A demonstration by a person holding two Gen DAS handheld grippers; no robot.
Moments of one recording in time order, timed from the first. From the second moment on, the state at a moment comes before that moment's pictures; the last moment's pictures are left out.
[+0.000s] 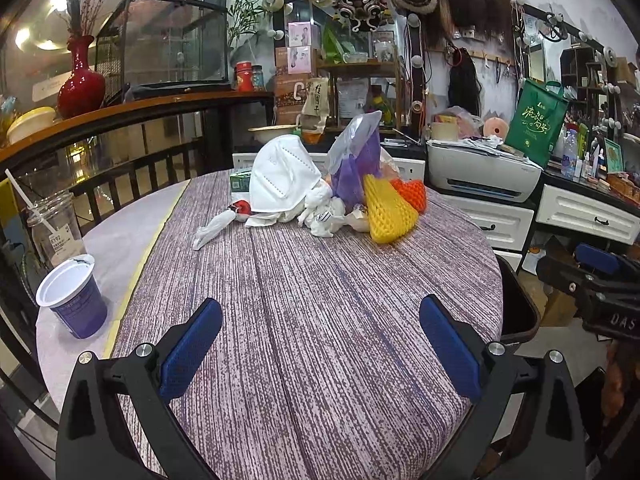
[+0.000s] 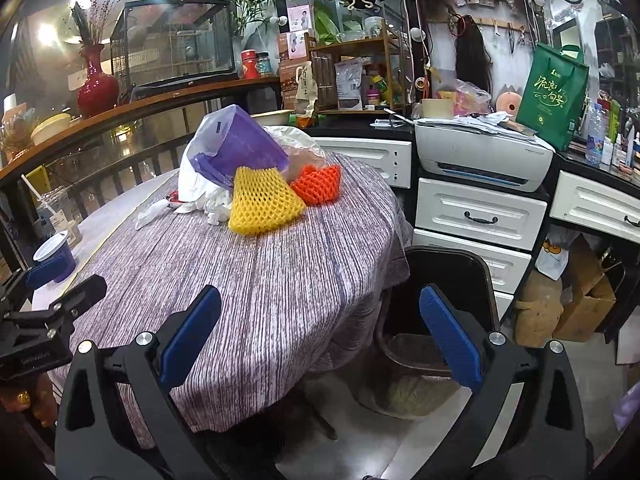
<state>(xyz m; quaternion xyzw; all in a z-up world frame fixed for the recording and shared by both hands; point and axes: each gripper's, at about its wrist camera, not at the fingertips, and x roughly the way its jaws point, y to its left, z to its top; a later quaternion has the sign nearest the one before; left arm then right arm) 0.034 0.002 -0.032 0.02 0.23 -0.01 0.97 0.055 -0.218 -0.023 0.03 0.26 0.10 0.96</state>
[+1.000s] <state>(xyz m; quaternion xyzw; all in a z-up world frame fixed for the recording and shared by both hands) 0.231 -0.036 0.007 0.08 0.31 -0.06 0.95 0.149 -0.242 -0.035 0.04 0.30 0.10 0.95</state>
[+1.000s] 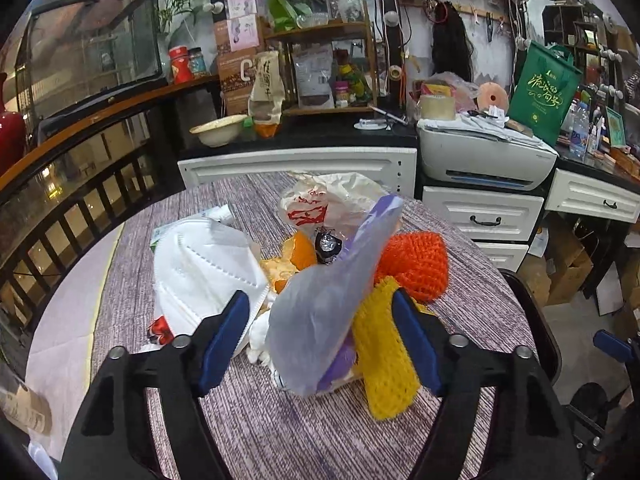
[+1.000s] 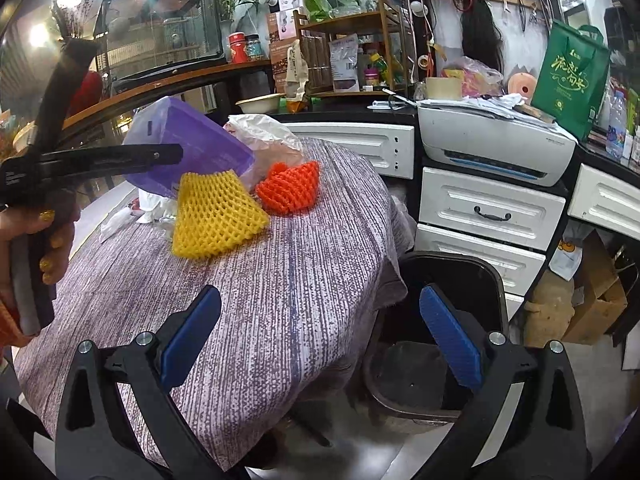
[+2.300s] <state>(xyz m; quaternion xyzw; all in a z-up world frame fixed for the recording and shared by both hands) 0.120 0.059 0.021 -0.04 0.24 0.00 0.97 0.252 -0.129 -0.043 -0.06 0.38 0.26 0.89</state>
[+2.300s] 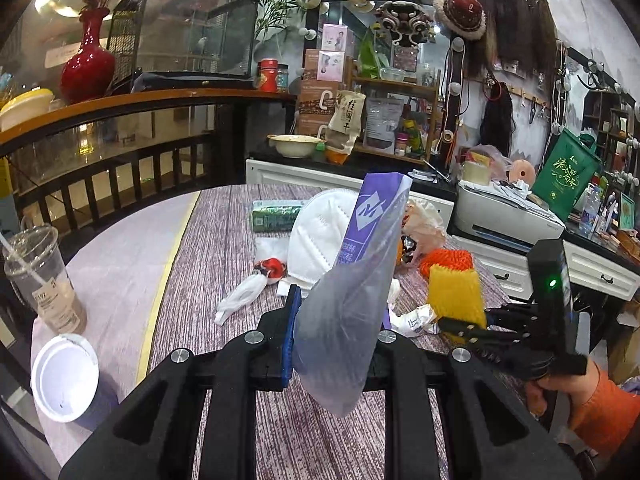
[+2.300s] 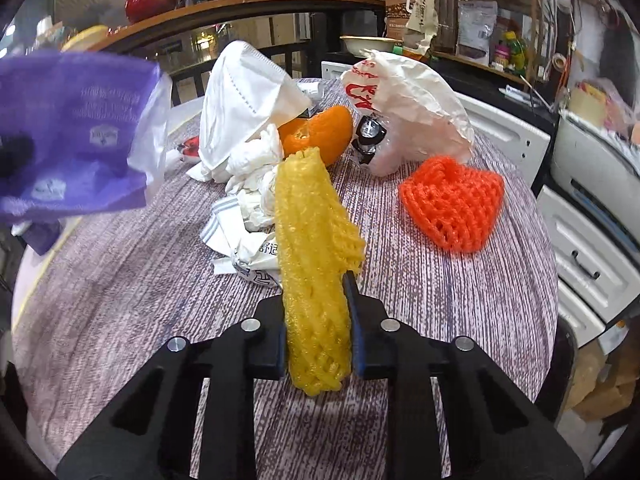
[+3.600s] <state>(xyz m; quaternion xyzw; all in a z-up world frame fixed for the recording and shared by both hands) 0.145 -0.115 0.012 -0.03 0.25 -0.19 0.95 0.270 -0.354 -0.149 0.13 0.44 0.03 0.89</state>
